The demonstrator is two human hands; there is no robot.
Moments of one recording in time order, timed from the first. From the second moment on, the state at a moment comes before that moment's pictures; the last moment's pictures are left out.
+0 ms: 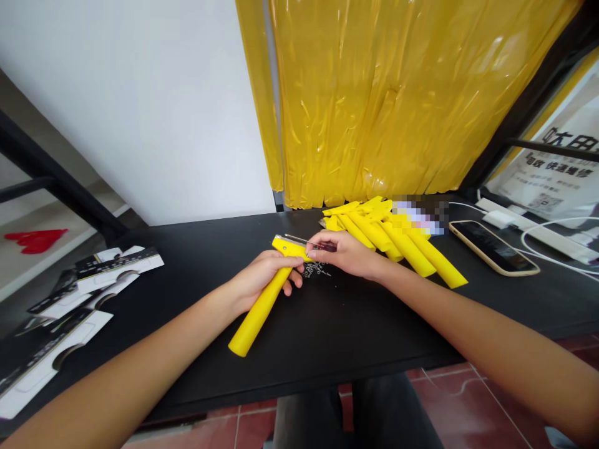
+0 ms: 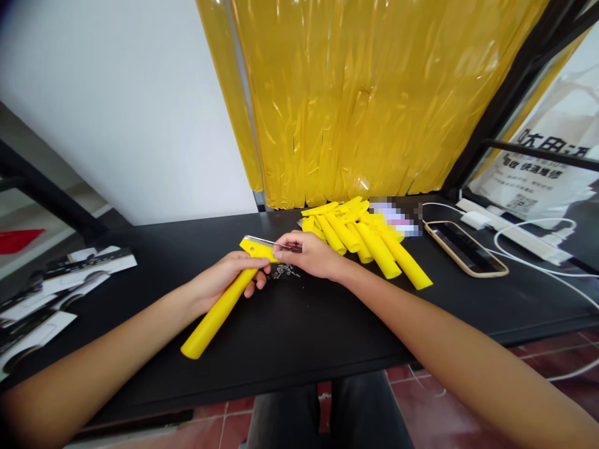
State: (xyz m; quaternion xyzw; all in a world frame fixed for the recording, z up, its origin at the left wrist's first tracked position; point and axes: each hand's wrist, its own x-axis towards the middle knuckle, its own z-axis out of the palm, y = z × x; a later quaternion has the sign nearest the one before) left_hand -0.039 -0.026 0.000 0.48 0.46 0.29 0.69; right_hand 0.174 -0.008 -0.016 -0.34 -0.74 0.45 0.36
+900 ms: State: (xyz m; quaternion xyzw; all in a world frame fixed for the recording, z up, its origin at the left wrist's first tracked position) left_hand -0.042 -0.027 -0.003 0.48 0.49 0.33 0.65; right_hand 0.191 -0.008 0.016 -0.30 -0.53 0.53 0.59
